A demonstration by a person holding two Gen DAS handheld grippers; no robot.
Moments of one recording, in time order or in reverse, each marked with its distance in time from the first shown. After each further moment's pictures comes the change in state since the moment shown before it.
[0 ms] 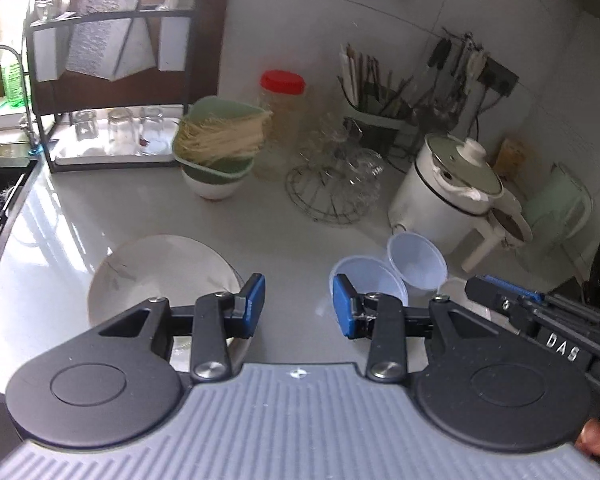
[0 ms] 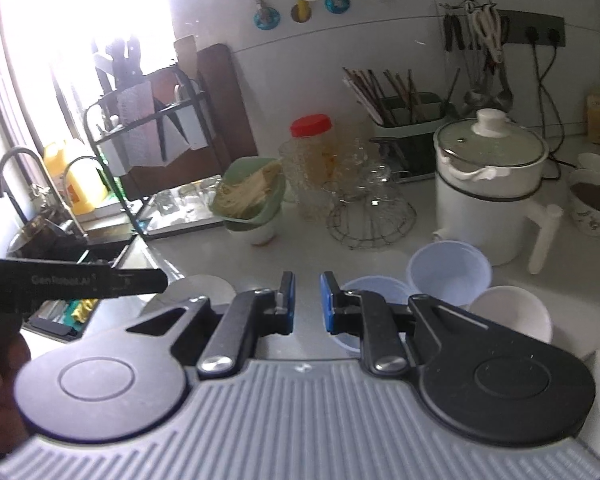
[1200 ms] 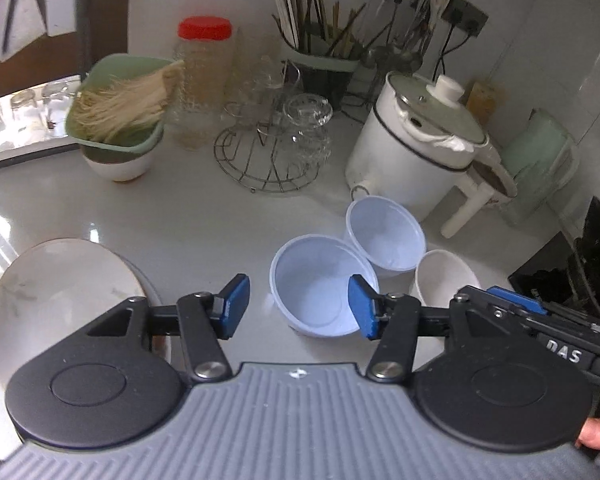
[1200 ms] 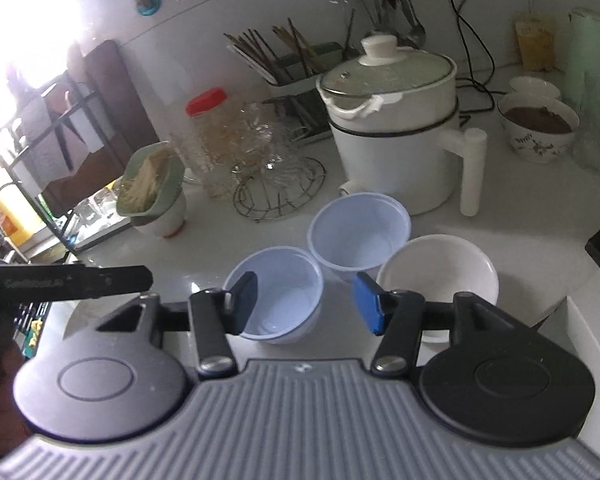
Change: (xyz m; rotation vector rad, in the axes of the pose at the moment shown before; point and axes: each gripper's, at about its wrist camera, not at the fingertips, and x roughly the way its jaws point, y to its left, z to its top) left arm 0.123 -0.042 0.015 0.097 0.136 -0.111; right arm 0.043 -0.089 -0.023 0.189 0.075 -0.136
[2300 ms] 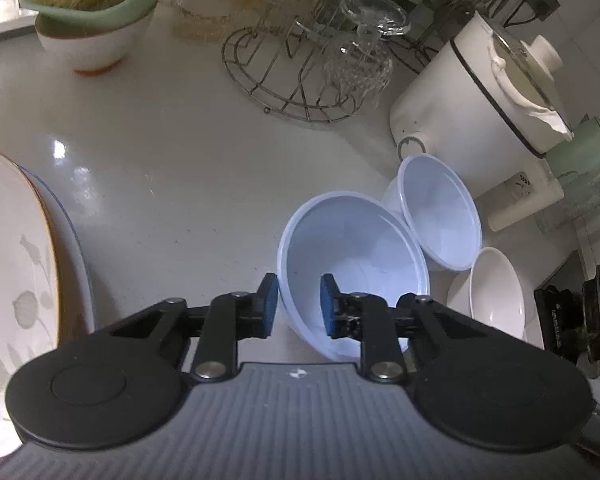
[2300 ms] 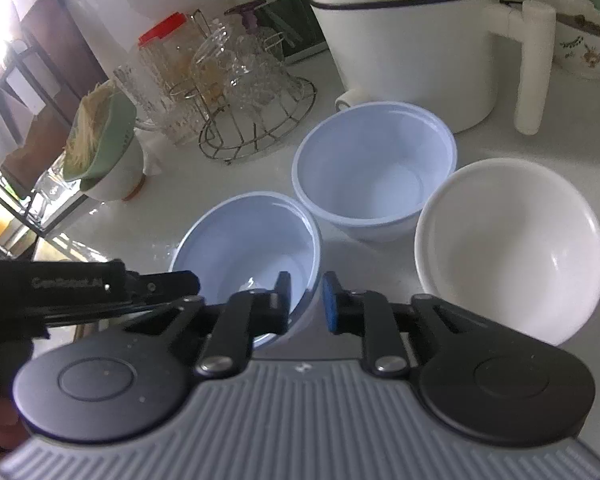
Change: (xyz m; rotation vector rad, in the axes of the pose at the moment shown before) left arm 0.125 0.034 -0.004 -0.198 0.183 -0.036; right arm 0.118 -0.012 -0.019 0.085 0.174 0.007
